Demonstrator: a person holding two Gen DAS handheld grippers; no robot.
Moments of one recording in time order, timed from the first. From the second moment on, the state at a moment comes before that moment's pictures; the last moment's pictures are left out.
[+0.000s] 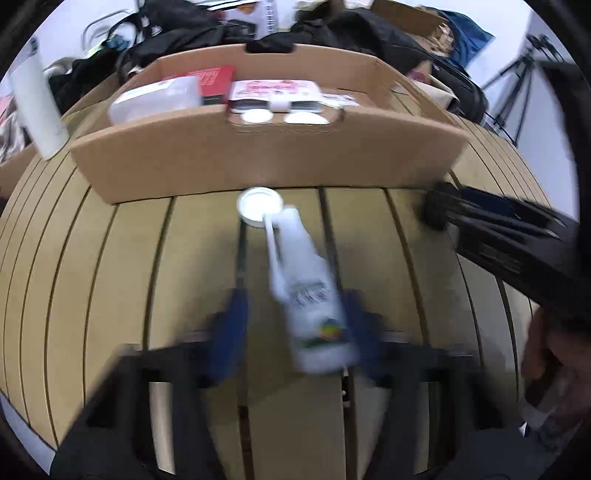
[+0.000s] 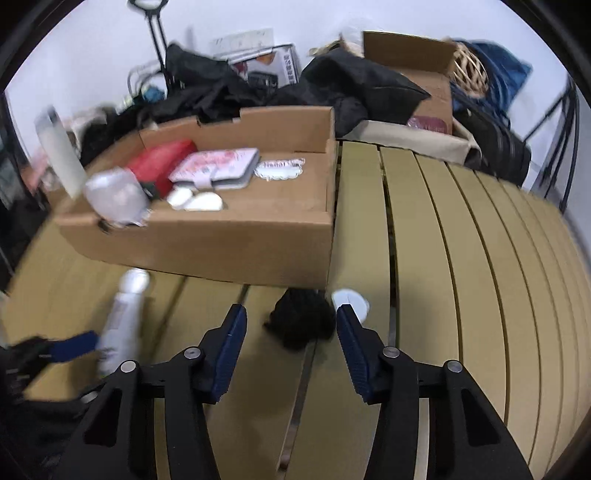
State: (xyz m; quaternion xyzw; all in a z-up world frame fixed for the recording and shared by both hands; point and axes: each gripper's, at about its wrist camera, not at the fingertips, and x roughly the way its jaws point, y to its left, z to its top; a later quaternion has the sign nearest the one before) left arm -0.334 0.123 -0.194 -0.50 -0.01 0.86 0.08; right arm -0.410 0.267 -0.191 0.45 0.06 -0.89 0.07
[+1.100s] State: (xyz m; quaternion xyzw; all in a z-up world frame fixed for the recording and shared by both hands) left arm -0.107 0.037 -0.034 -0.35 -0.09 0.92 0.14; right arm -0.114 0.281 -0.057 0.37 0.01 -0.92 0.12
